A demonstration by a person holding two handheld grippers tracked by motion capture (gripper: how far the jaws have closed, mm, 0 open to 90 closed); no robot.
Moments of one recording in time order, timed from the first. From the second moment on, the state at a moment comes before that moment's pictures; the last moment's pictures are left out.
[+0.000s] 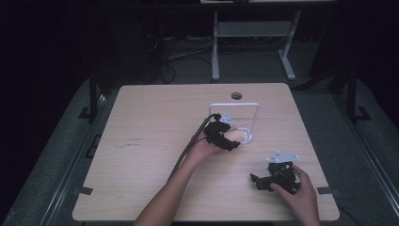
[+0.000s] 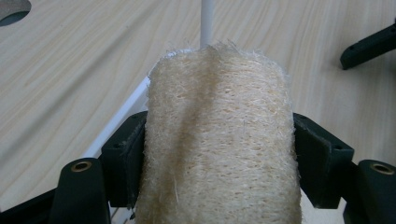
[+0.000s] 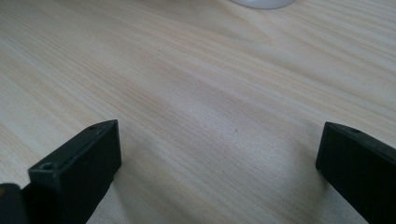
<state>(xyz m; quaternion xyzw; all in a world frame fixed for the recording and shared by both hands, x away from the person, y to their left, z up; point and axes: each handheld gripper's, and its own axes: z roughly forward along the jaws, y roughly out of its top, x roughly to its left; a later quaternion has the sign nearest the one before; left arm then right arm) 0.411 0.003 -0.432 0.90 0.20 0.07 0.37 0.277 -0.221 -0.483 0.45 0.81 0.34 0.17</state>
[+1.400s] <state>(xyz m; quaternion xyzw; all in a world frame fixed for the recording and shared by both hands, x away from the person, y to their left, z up) 0.435 -0.027 -0.446 0.91 0.20 0.09 0.34 0.277 -0.221 -0.483 0.45 0.81 0.34 0.17</state>
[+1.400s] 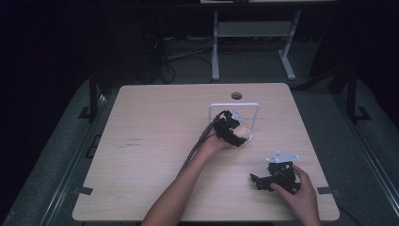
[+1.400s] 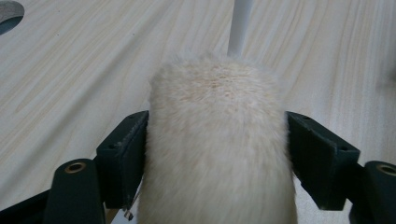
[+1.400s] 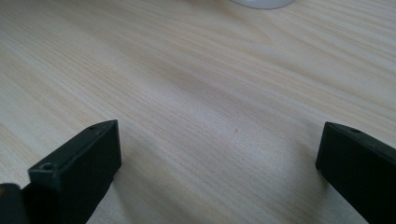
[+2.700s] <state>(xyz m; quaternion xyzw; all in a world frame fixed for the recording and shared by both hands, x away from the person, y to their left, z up) 0.397 0.005 -0.412 0.89 0.21 0.13 0.38 0.277 -0.221 -0.483 0.45 0.81 0.34 0.17</state>
